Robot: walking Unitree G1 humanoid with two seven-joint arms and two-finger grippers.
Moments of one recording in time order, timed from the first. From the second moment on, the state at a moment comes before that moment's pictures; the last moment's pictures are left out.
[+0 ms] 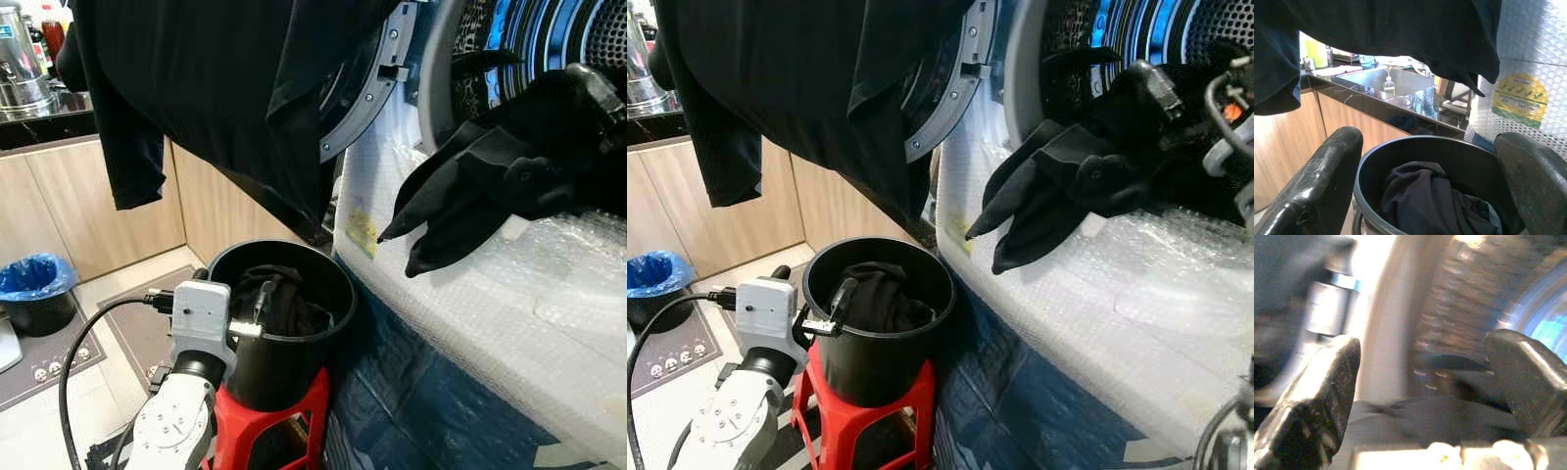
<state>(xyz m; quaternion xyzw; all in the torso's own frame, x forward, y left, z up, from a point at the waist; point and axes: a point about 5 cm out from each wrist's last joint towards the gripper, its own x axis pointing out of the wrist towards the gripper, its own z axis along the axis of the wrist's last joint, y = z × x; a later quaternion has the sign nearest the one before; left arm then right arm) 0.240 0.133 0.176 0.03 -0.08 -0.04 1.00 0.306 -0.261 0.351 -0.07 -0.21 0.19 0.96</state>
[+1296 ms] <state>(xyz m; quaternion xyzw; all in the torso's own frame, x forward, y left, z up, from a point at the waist) 0.239 0.138 0.175 0.03 -0.08 -0.04 1.00 0.267 -0.186 0.159 -0.24 0.12 0.45 0.85</state>
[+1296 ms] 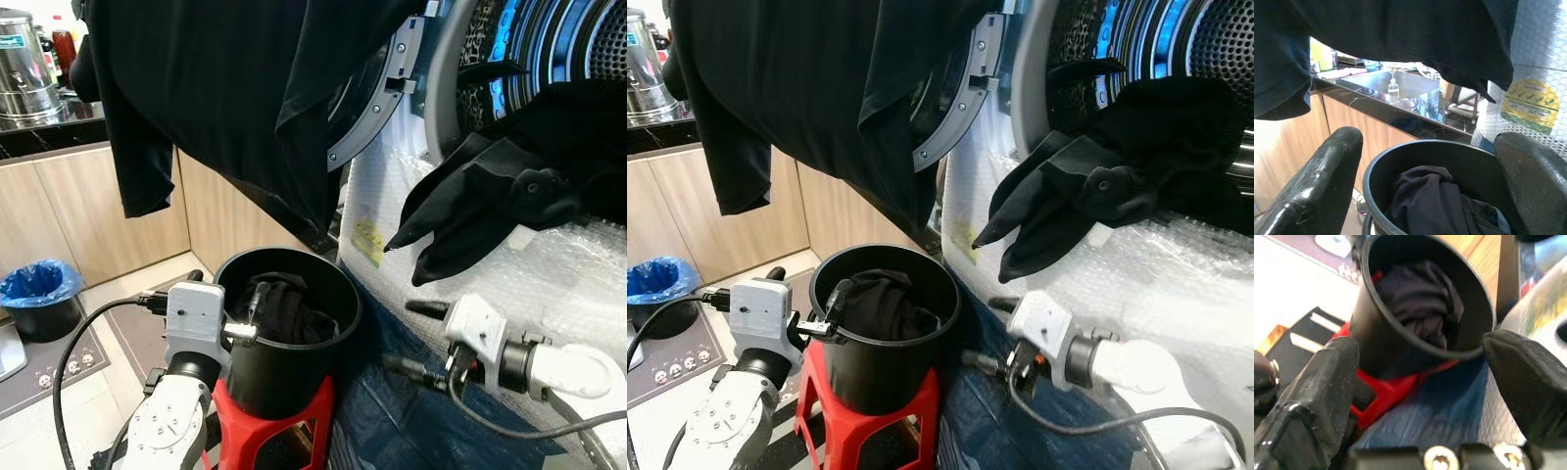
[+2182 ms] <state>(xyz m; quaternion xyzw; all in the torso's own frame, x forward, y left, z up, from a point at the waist) 0.239 0.136 0.175 0.03 -0.08 -0.04 1.00 0.320 -0.178 0.183 -0.11 0.01 0.37 0.92</state>
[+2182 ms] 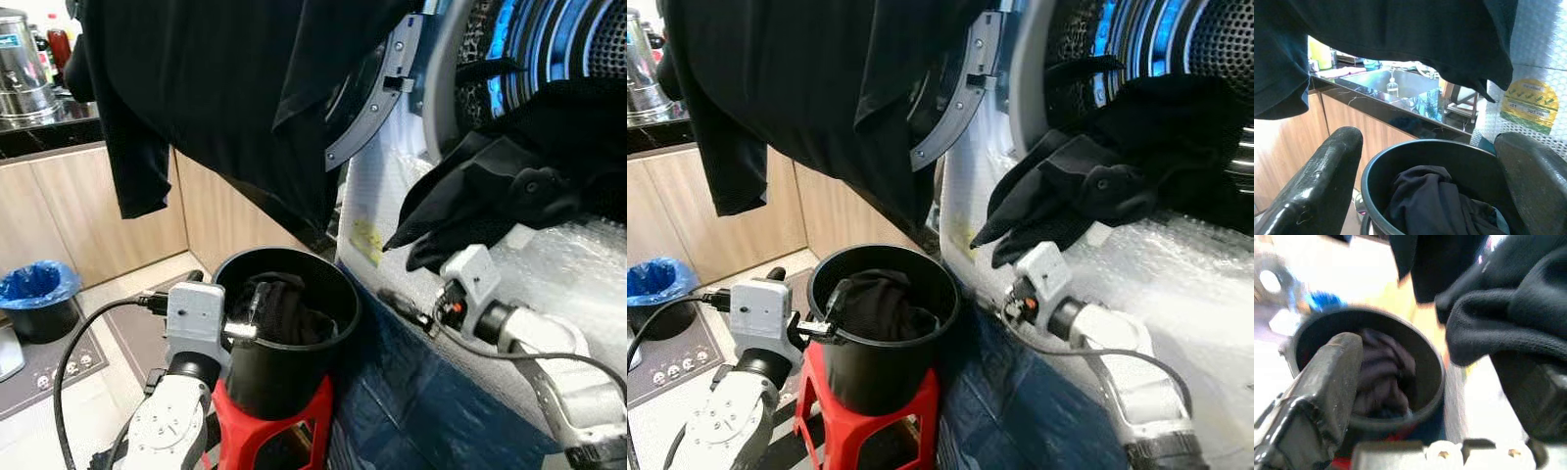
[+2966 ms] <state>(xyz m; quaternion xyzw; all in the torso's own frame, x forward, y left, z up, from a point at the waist) 0.238 0.133 0.175 0.03 -0.08 -0.04 1.00 0.352 -0.162 0.224 0.06 -0.08 0.36 0.93</state>
